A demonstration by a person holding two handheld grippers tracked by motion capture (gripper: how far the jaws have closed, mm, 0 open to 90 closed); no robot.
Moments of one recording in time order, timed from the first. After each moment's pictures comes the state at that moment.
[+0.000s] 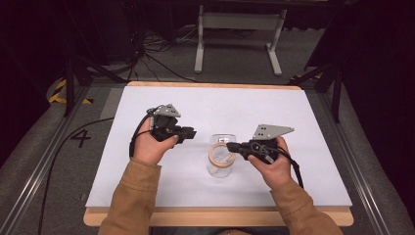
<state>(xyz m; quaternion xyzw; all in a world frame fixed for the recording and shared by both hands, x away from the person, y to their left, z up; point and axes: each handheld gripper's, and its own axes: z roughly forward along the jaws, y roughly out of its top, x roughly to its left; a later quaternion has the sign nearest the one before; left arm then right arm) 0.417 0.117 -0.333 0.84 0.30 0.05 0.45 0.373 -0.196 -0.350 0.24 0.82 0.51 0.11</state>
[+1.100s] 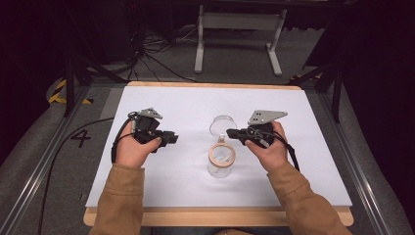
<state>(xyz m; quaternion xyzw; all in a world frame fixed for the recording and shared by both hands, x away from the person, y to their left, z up) 0.409 0.157 -0.342 0.83 0.37 0.04 0.42 0.409 -0.192 -0.340 0.24 0.83 0.47 0.14</state>
